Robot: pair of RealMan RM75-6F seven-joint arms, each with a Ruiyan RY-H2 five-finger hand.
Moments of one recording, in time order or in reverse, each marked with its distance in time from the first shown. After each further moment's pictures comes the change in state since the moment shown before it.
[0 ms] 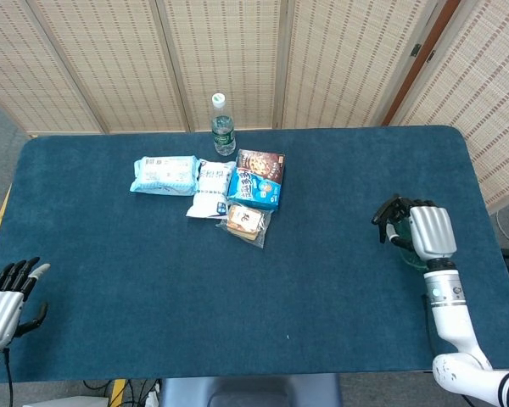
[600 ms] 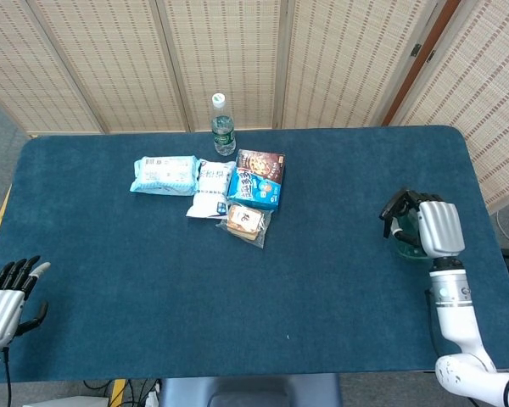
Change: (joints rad) left arm -0.004 0.019 -0.005 -0.043 -0.008 -0.007 0.042; right arm -0.019 0.028 0.030 -0.045 -0.039 0.065 0.098
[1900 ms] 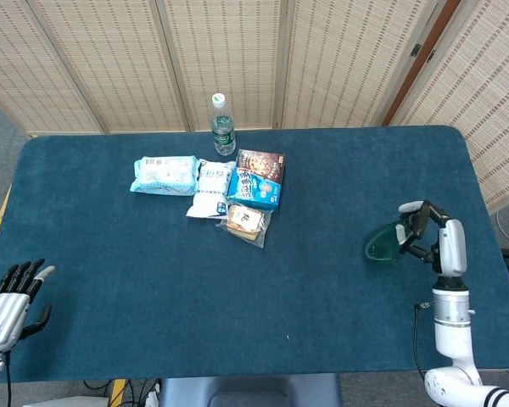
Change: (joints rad) left arm 0.006 0.019 0.012 -0.066 0.002 -0.001 0.087; right arm -0.093 -0.181 0.003 0.194 -0.155 0.198 0.596
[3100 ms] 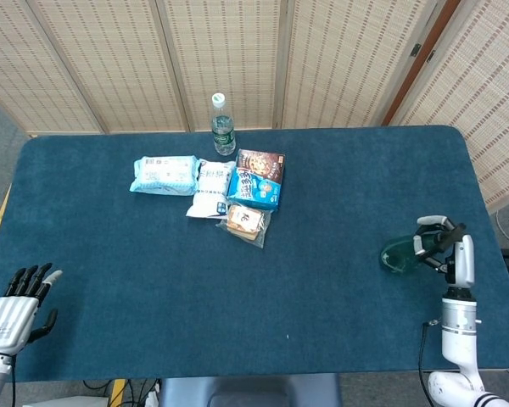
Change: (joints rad) left arm 0.004 0.012 0.008 -0.088 -0.011 -0.015 0.121; right arm -0.043 -0.155 -0.007 0.362 0.017 -0.035 0.355
